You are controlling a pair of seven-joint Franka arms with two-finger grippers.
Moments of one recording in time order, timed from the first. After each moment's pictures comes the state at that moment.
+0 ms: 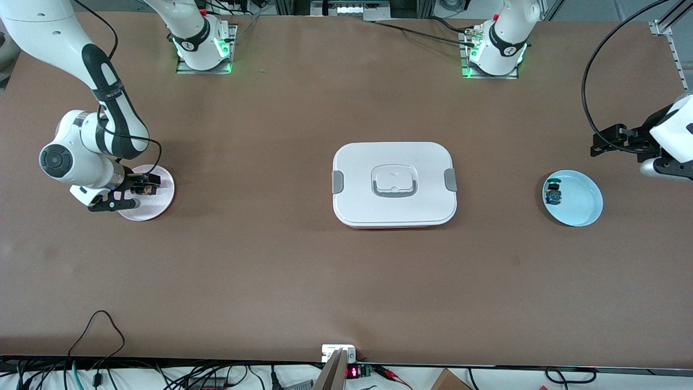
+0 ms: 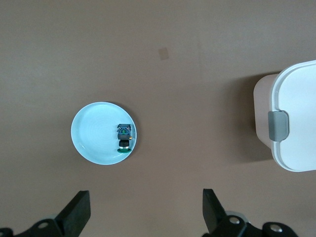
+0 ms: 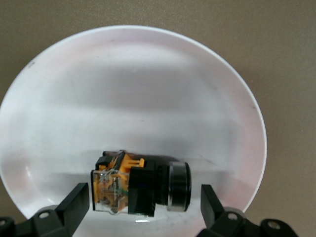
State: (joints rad) left arm 0.14 0.12 -0.10 -1.55 0.02 1.56 0.16; right arm -0.05 0.45 -0.13 -2.14 -0.08 2.42 -0.23
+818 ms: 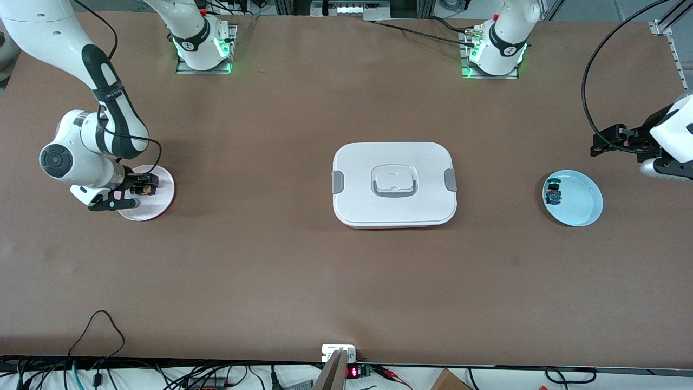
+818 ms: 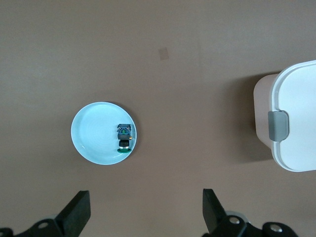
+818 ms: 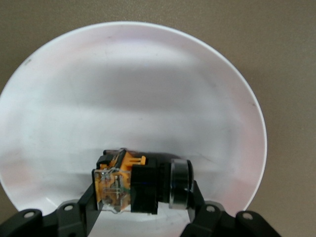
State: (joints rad) left arm 0.14 0.12 -0.10 -1.55 0.02 1.56 0.16; right arm -0.05 0.45 -0.13 -2.14 -0.08 2.42 -0.23
